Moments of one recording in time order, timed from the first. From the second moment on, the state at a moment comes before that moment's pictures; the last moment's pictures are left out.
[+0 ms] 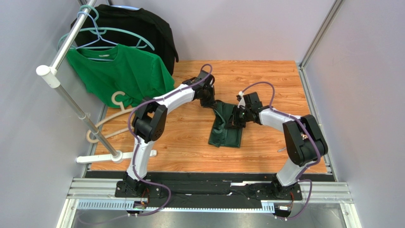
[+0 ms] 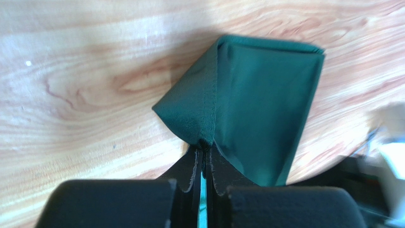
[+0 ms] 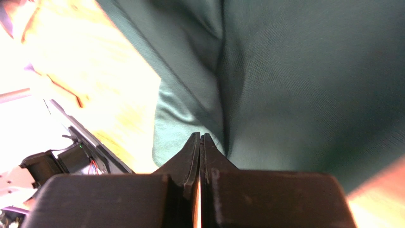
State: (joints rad) left arm -0.61 2.19 1.76 -0.53 0.20 -0.66; right arm 0.34 1.71 0.89 -0.16 -0.53 0.58
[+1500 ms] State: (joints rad) left arm -0.65 2.36 2.06 -0.72 0.26 -0.57; right arm 0.25 2.19 1.49 -0.20 -0.69 0.61
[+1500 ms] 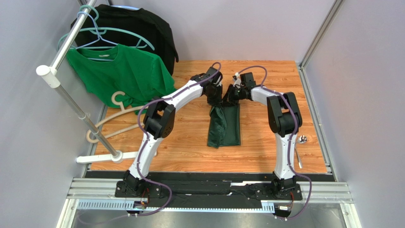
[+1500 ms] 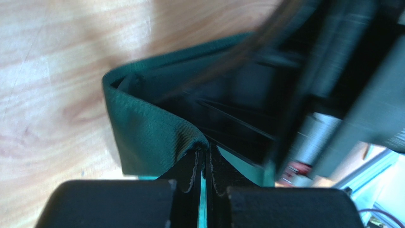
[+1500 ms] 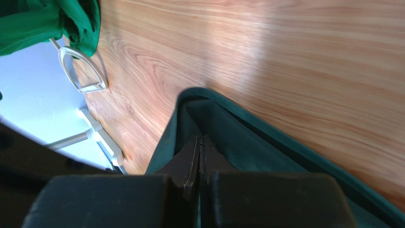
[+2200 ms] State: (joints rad) left arm -0.66 2.40 2.08 -0.58 0.16 -0.67; right arm 0.21 2.03 1.35 -0.40 -0.47 0.54
